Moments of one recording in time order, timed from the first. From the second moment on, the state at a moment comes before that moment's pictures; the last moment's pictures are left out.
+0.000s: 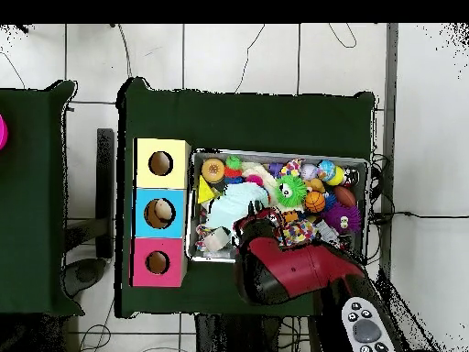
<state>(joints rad) -0.50 -0.81 0.20 1.95 -0.76 -0.08 1.57</state>
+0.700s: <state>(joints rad) -0.57 -0.92 0.32 1.94 -0.81 0.13 1.57</state>
